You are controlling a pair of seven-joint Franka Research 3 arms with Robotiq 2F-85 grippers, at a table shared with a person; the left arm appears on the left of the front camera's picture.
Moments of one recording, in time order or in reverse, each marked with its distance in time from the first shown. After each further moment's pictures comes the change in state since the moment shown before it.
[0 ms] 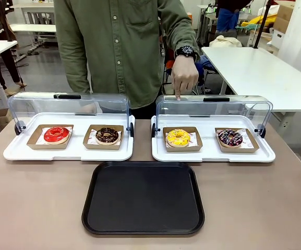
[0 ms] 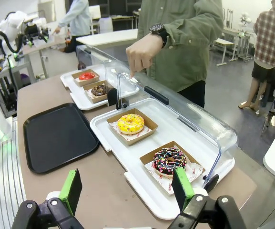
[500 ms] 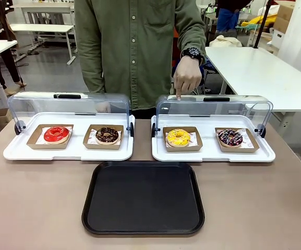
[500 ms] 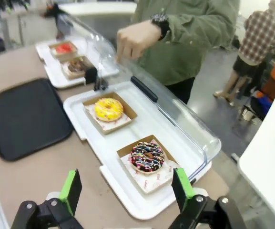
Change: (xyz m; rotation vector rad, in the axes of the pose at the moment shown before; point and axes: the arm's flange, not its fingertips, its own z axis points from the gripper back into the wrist) left arm 0.000 0.000 -0.001 -0.001 0.001 0.000; right arm 0.046 0.031 -0.052 -0.156 0.194 0.178
